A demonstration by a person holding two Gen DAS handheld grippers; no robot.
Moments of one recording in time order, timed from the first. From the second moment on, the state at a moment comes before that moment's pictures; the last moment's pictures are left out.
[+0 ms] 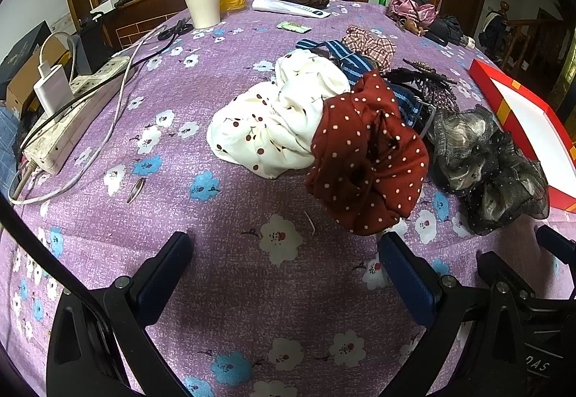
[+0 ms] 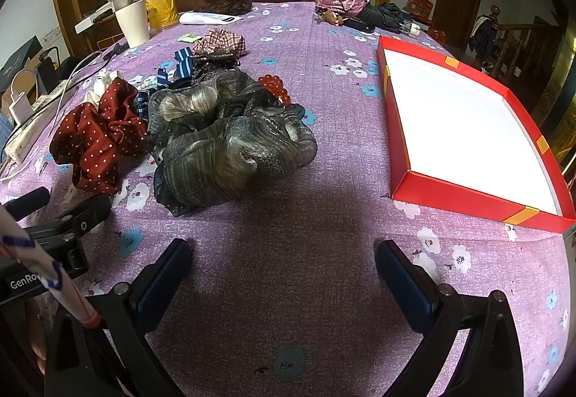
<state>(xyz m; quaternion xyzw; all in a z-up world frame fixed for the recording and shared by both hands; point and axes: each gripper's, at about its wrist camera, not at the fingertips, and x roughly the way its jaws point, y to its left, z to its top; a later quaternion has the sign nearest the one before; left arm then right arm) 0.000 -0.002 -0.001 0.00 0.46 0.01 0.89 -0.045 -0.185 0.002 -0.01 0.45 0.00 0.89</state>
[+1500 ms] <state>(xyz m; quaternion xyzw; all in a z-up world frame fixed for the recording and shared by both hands) -0.160 0.057 0.128 0.01 0.26 0.06 0.96 -0.167 -0.221 0.084 0.03 0.34 -0.02 0.94</state>
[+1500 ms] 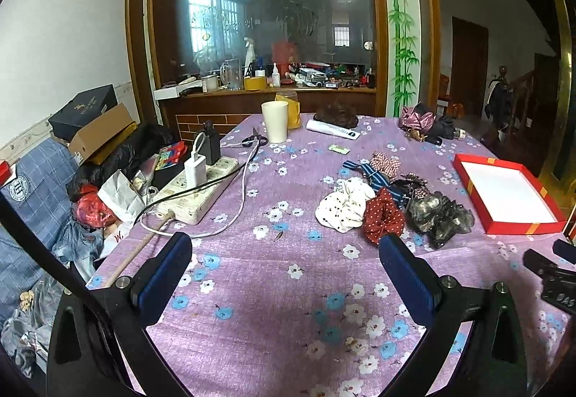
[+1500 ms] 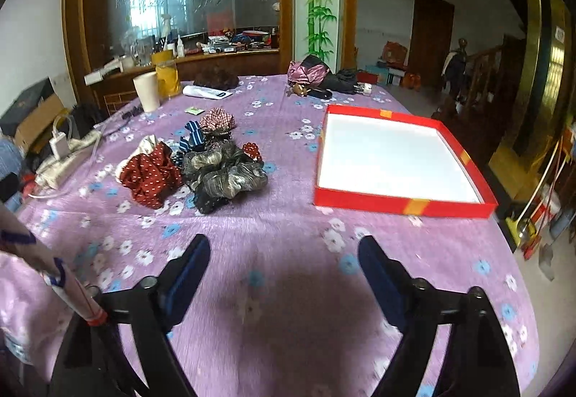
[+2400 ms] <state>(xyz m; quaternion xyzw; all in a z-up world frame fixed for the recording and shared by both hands) -0.057 0.012 0.080 0.03 0.36 -0.04 0.93 -0.076 -0.205 0.057 0.08 0.39 0.07 0.92</state>
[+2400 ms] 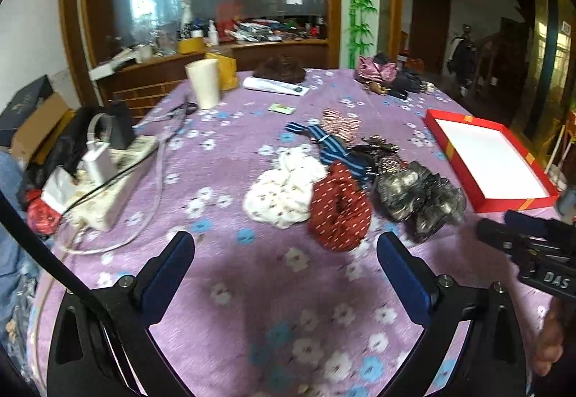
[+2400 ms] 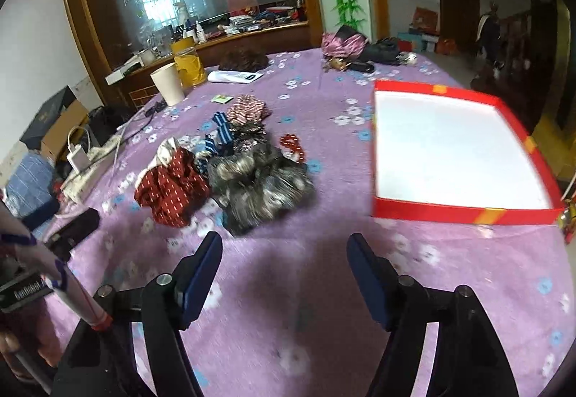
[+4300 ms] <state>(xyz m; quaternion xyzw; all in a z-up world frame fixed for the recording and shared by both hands) -0.090 -0.022 0.113 0.03 0.34 -0.09 0.94 -0.112 -0.176 0.085 0.01 0.33 0.08 0.94</state>
